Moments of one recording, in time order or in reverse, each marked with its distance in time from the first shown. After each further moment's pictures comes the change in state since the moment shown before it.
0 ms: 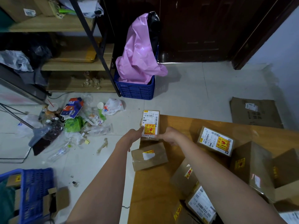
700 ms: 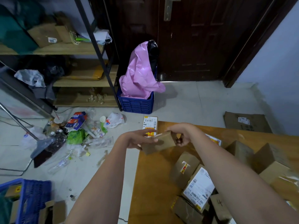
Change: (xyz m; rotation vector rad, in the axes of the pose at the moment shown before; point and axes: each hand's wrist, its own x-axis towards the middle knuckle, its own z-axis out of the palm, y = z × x) left_hand -0.107 -0.004 -0.015 0.090 -0.448 0.360; right_hand -0.079 0.006 -0.056 0.276 -0.131 0.235
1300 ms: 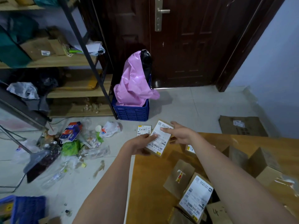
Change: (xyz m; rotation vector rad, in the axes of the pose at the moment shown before) left_hand 0.033 0.024 0.023 -0.160 0.172 0.042; right_hand 0.022 0.009 -0.035 0.241 -0.069 -0.421
